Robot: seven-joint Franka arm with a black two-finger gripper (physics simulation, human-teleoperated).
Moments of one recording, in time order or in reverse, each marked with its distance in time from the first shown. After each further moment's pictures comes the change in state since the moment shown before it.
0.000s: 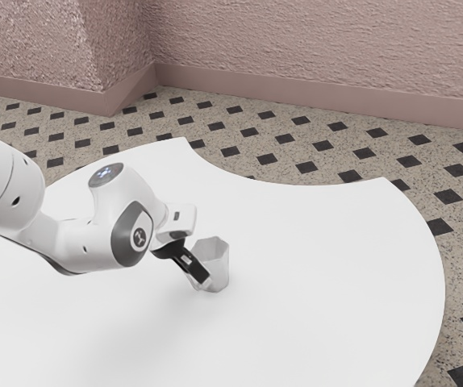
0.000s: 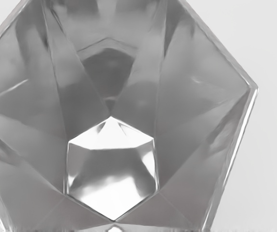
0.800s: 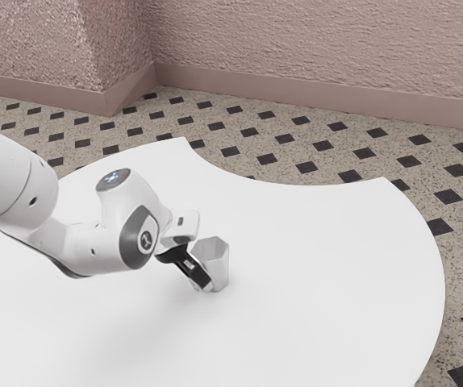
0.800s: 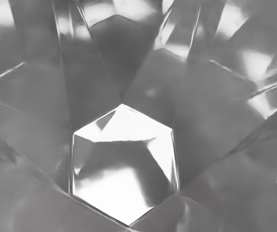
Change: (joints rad) arm 0.010 0.074 0.001 0.041 -0.010 0.001 0.024
